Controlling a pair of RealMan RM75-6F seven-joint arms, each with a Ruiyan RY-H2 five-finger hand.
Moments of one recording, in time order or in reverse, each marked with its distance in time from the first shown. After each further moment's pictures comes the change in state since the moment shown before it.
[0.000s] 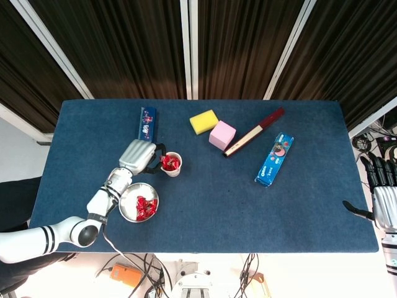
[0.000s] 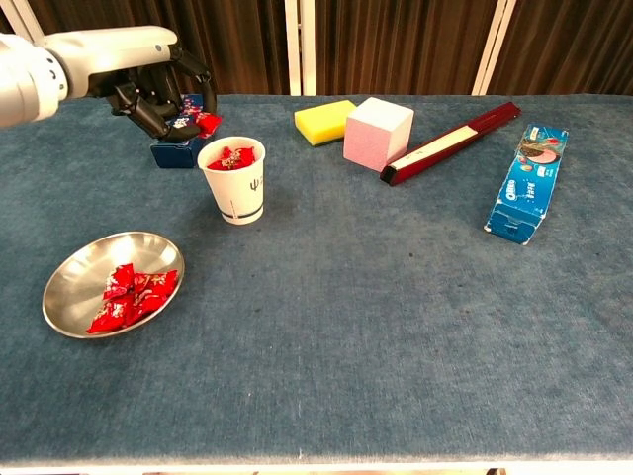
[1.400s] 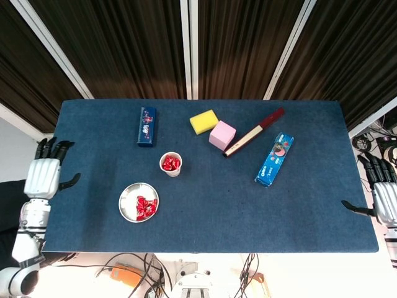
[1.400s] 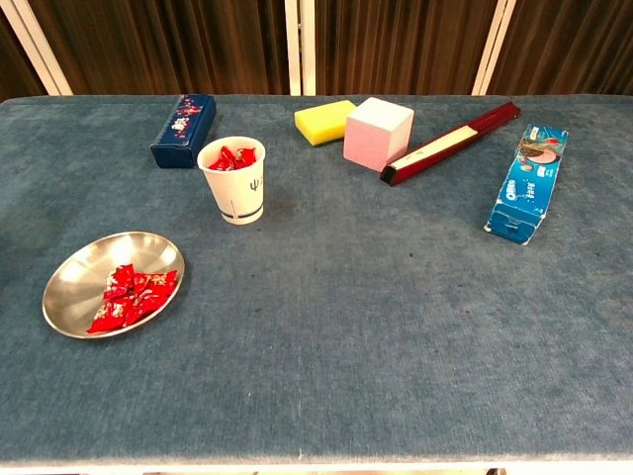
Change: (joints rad) left arm 0.437 0.174 0.208 0.034 0.223 0.593 -0.160; right arm 0.036 0.033 -0.010 0.052 0.003 -0.105 0.180
